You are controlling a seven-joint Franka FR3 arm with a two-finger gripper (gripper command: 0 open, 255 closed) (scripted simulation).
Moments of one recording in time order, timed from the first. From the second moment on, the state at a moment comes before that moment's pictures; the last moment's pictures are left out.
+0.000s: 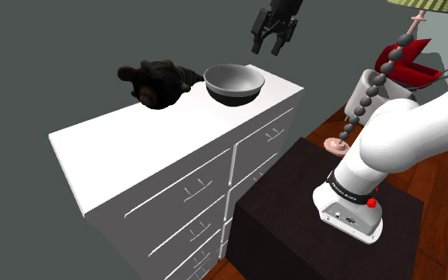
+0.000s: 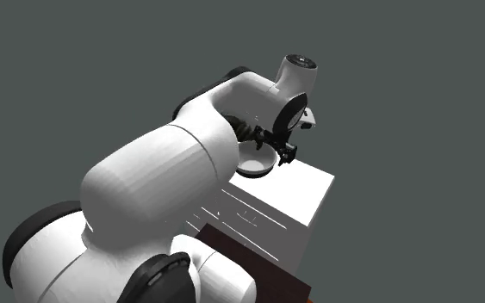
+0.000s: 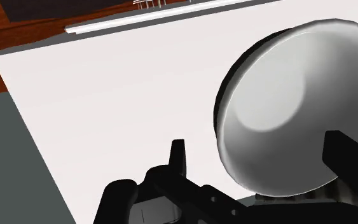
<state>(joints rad) 0.03 -0.67 -0.06 -2.37 0.17 1.82 0.11</state>
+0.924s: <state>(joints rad) 0.04 -0.54 -0.09 -2.49 0.24 2.04 0.06</state>
